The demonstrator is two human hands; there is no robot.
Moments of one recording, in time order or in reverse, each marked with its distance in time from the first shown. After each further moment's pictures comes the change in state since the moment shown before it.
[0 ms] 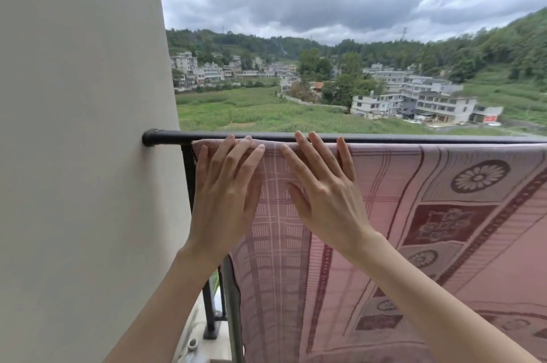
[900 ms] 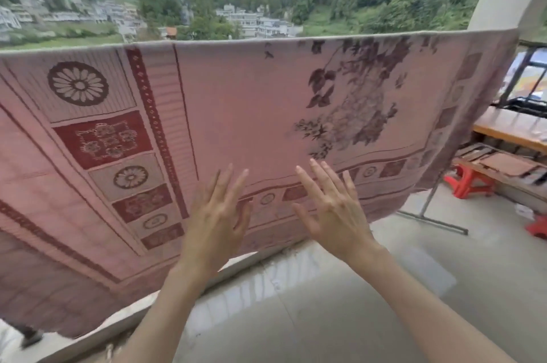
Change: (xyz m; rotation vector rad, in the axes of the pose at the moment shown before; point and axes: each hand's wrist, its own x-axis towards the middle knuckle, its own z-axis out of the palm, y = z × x) left_hand -0.290 0.305 -0.070 -0.554 -0.511 0.102; right_hand -0.415 -0.075 -0.286 -0.283 -0.509 0.684
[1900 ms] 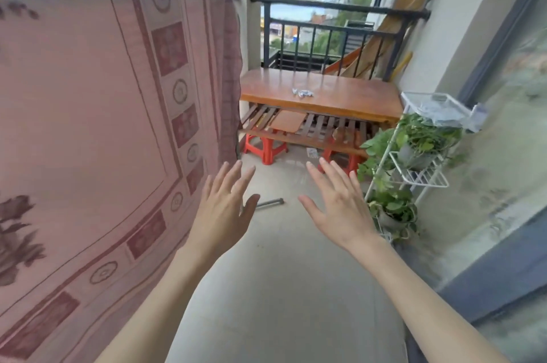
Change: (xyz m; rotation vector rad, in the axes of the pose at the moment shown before) left_hand 0.156 0.464 0.353 -0.343 -0.378 0.588; right_hand -0.209 0.475 -0.123 -0.255 0.002 0.815
